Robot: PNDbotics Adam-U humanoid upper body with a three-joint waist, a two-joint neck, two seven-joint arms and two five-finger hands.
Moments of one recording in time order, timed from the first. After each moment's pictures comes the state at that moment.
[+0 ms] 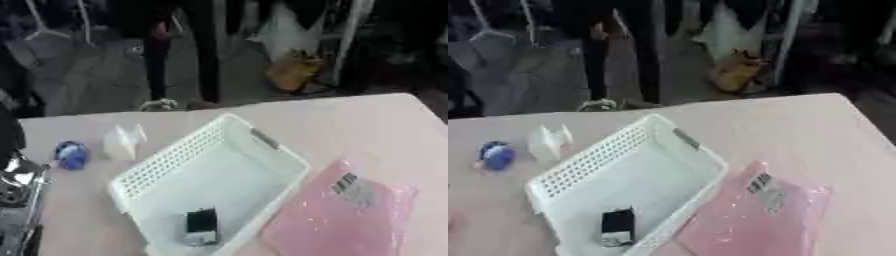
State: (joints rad) left arm -0.42 0.26 0.07 -1.98 -0.26 -0.44 0.60; right arm -0.36 -0.54 -0.22 -1.98 0.01 -0.57 -0.56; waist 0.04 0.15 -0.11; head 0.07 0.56
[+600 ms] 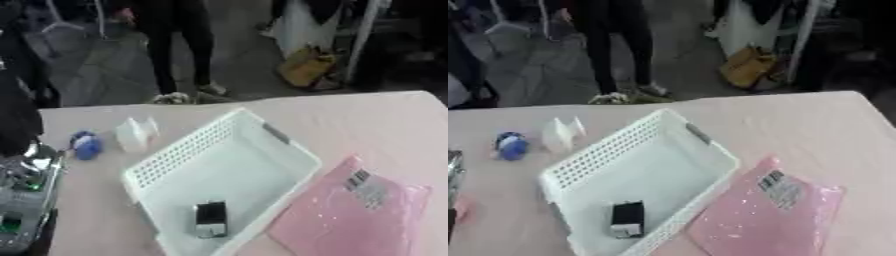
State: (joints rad) left arm -0.42 0.29 0.08 -1.98 -0.29 -0.38 0.59; right arm -0.37 -0.54 -0.22 -1.98 0.00 -0.55 -0.54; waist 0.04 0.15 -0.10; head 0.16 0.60
